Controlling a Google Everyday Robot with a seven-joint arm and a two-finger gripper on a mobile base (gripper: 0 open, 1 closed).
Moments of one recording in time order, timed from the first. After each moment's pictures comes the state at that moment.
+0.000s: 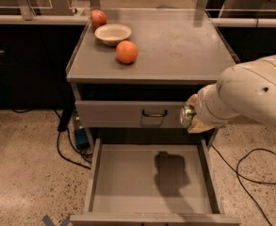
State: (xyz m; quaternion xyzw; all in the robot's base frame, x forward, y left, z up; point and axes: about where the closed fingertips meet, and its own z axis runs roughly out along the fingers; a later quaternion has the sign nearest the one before) arm 0.538 -0.171 0.785 -0.70 0.66 -0.14 0.24
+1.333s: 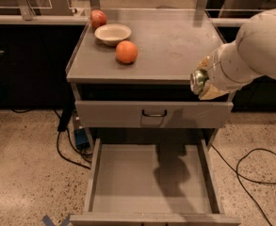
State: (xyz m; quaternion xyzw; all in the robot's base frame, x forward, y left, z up) arm 0.570 -0.191 0.887 -0.69 0.63 -0.21 0.27
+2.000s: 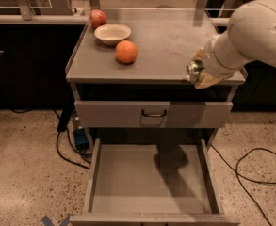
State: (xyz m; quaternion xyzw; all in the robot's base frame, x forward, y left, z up) arm 0.620 -0.192 0.882 -0.72 0.61 -0.21 0.27
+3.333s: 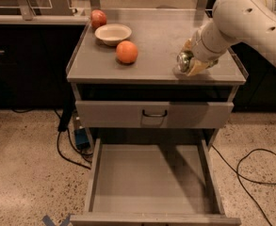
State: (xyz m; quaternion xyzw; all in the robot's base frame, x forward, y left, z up) arm 0.707 -0.181 0.862 -0.75 0.58 -0.19 0.27
